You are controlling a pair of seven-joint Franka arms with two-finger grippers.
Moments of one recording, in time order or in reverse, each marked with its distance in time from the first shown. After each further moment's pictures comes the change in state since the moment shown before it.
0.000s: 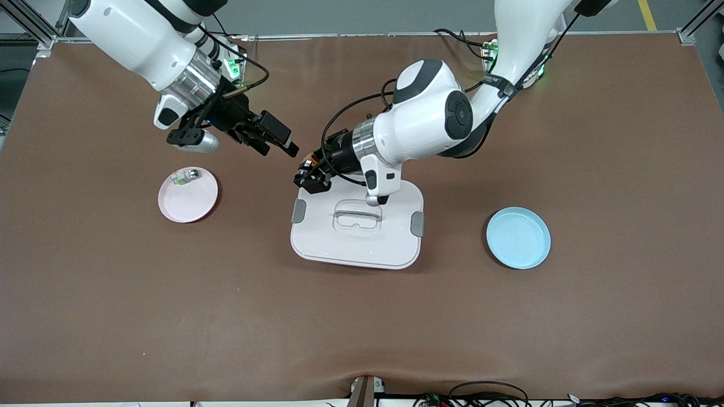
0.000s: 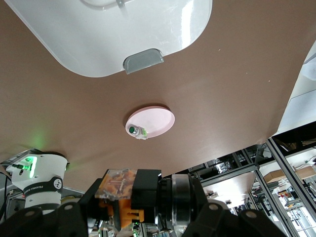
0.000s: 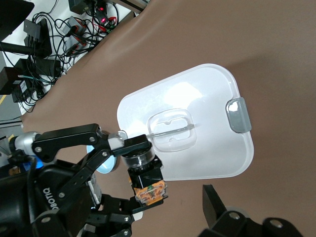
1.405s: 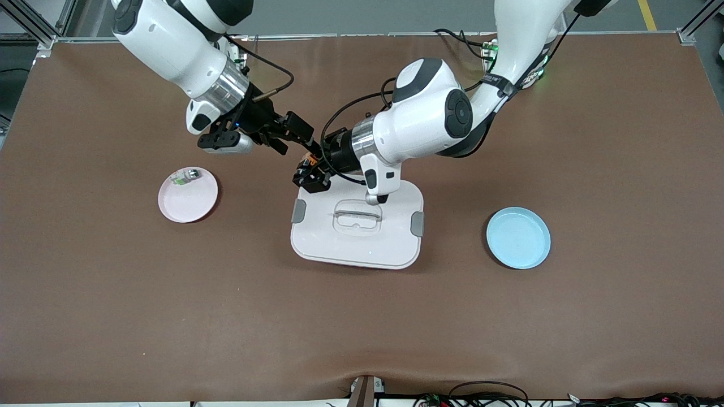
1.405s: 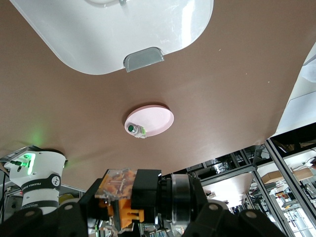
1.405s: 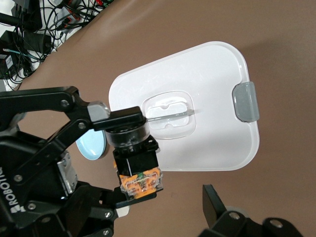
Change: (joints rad) left arm 0.002 0.000 -0.003 0.002 0.000 0.000 -0.017; right arm 0.056 0.034 0.008 -0.035 0.005 0.042 -0.042
